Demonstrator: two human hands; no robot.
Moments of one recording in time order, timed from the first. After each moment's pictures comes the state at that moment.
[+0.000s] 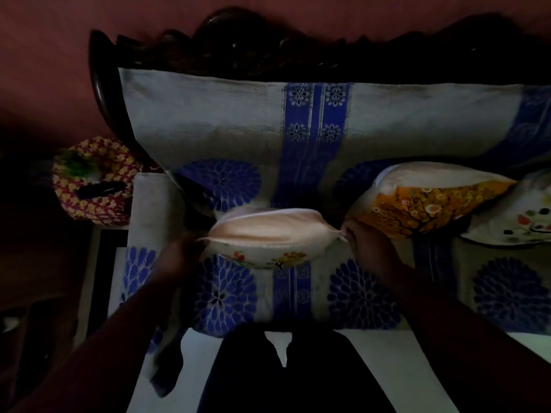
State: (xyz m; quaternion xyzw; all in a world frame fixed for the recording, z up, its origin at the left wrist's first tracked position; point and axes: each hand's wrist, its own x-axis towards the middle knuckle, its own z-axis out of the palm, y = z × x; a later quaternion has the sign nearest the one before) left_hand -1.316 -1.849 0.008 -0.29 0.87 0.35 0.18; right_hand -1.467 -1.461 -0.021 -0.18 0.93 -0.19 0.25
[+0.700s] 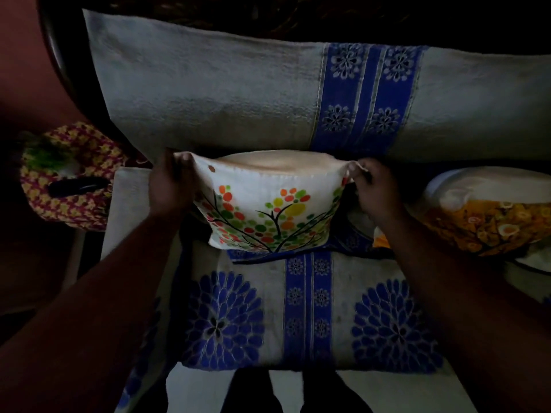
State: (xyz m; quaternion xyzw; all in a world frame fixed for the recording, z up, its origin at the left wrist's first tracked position) left_hand -1.451 -1.927 -0.116 -0.33 0.87 0.36 -0.12; right_hand -1.588 -1.573 -0.128 -0.05 0.91 -0.41 0.11
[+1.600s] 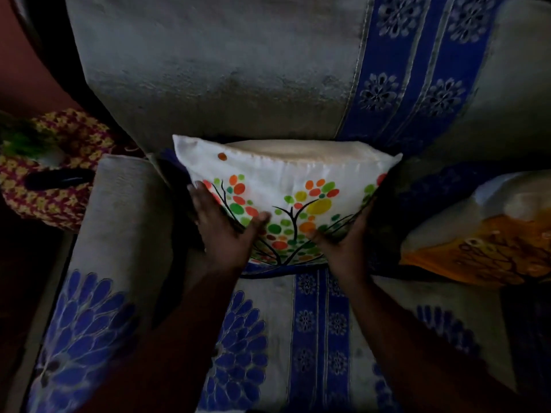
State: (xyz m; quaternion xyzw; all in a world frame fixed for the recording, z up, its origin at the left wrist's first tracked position) left_hand -1.407 -1.827 -0.230 -0.32 0.80 0.48 -0.14; right_hand -1.479 -1.622 -0.248 0.04 0.80 -0.58 0.14
